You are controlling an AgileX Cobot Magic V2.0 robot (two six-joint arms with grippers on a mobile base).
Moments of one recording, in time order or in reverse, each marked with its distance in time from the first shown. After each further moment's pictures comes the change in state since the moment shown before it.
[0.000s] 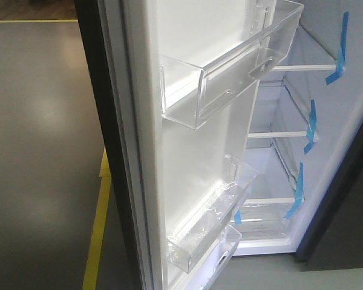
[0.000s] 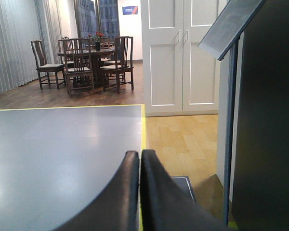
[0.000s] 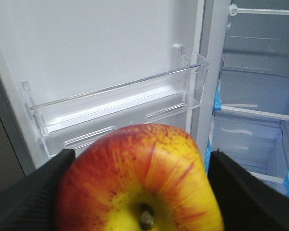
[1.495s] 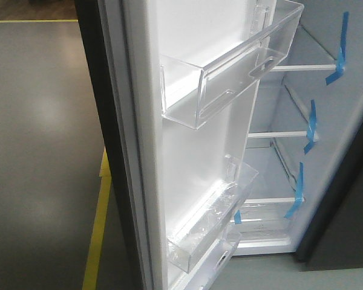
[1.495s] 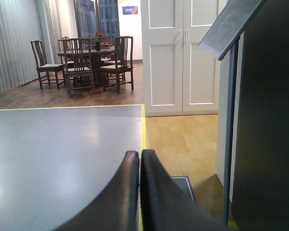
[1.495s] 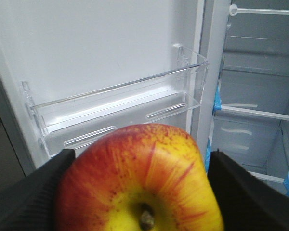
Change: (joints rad) left arm 0.000 0.000 0.000 0.000 0.000 0.000; right arm 0.000 0.000 0.000 0.000 0.000 0.000
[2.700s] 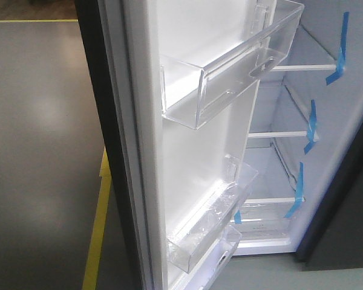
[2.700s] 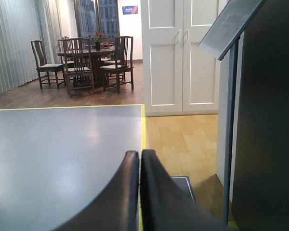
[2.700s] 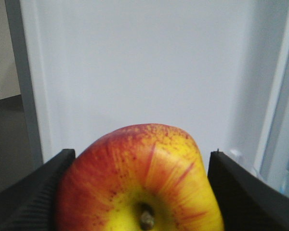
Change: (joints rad) left arm 0.000 0.000 0.000 0.000 0.000 0.000; right arm 0.000 0.412 -0.344 0.471 0.014 -0.415
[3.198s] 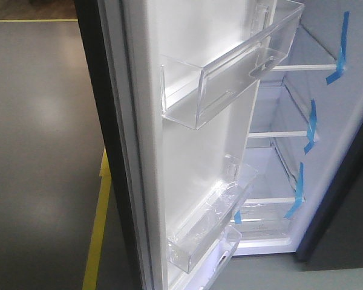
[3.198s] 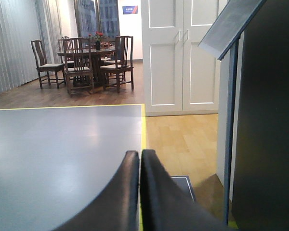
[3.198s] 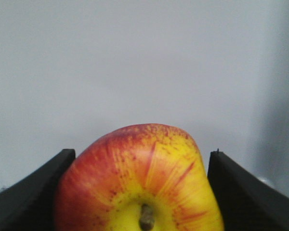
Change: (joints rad) left arm 0.000 0.000 0.000 0.000 0.000 0.000; right arm 0.039 0.600 -0.484 0.094 0.225 -0.038
